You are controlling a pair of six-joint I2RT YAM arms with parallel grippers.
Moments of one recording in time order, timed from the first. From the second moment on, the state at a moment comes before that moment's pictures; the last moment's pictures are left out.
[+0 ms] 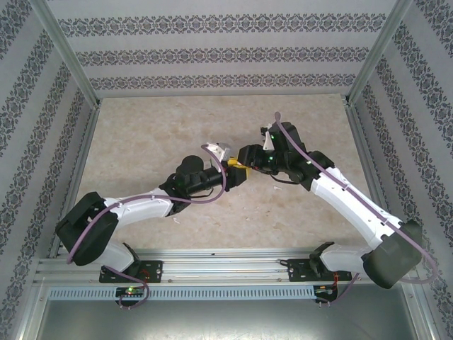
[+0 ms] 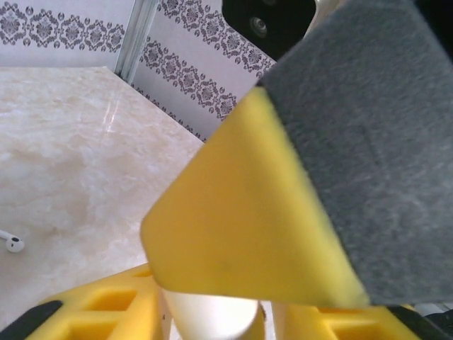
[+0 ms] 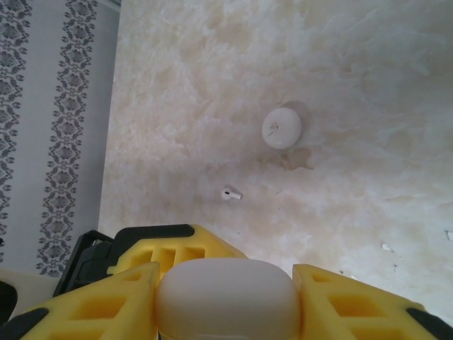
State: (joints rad) left arm -0.76 1.48 0.74 0.65 0.31 -0.44; right arm 0.56 1.25 1.11 -0.55 -0.31 0.81
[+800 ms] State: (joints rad) left arm -0.65 1.38 0.77 0.64 0.50 -0.57; right arm 0.41 1.04 1.08 -0.46 -0.48 0.80
